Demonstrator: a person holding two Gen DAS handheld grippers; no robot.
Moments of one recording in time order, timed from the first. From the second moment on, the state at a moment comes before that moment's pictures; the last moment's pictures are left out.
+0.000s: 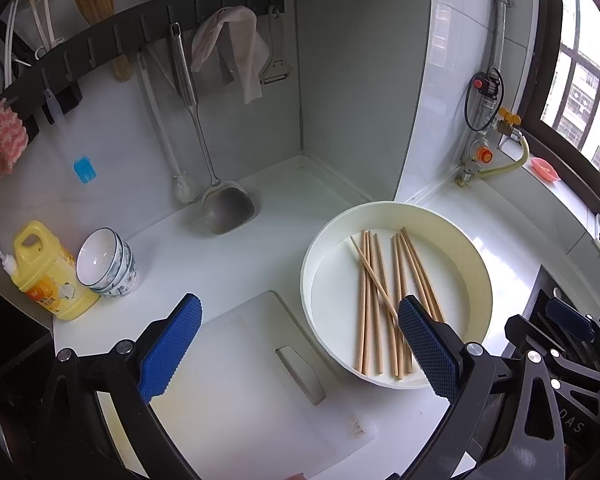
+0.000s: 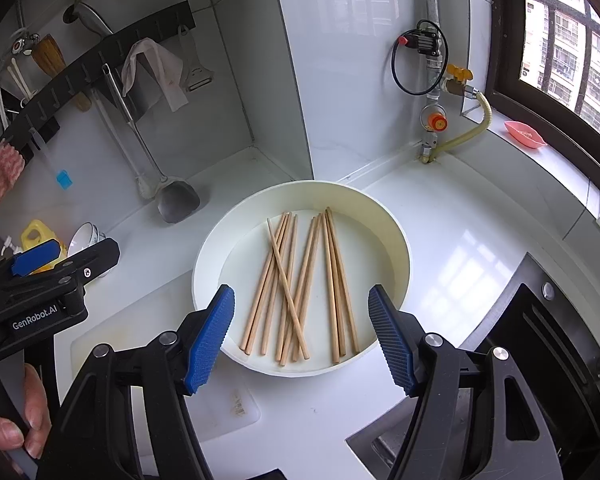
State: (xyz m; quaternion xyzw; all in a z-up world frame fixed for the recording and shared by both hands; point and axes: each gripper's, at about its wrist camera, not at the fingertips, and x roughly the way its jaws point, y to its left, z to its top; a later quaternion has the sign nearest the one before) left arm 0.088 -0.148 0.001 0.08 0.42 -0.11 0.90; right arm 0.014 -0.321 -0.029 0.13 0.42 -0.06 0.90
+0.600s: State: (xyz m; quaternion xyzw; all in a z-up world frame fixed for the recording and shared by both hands) left arm 0.092 -0.148 -0.005 0.08 0.43 -0.11 0.89; right arm 0.017 -0.321 -0.030 0.13 0.43 -0.06 0.89
